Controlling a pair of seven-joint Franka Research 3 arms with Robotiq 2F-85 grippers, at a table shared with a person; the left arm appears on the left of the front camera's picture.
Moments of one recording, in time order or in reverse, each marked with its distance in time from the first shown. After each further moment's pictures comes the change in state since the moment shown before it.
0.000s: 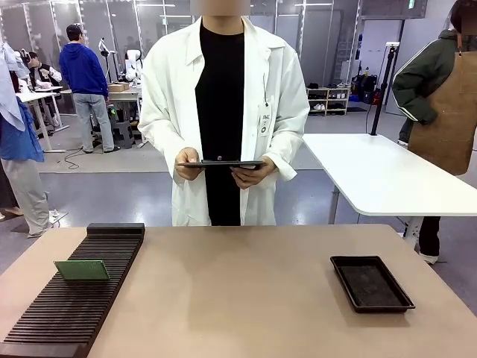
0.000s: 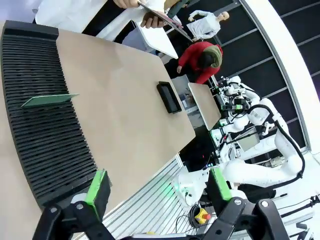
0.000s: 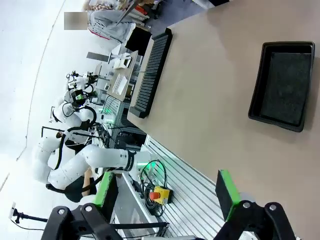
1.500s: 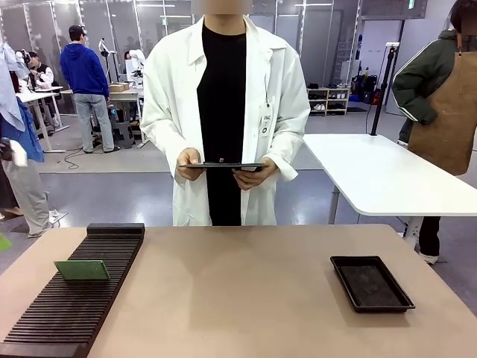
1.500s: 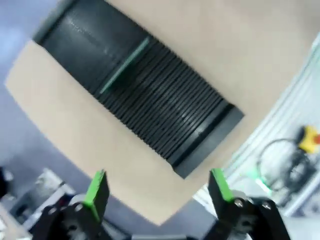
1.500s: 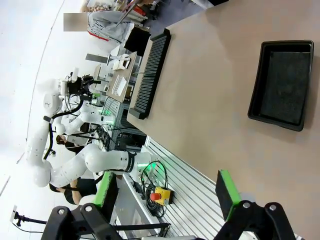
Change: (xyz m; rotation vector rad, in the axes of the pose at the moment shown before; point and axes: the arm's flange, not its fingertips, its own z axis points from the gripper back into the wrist) left arm 0.075 -0.078 -0.157 0.725 0.825 -0.719; right arm 0.001 0.000 -0.001 -0.006 -0.002 -0.017
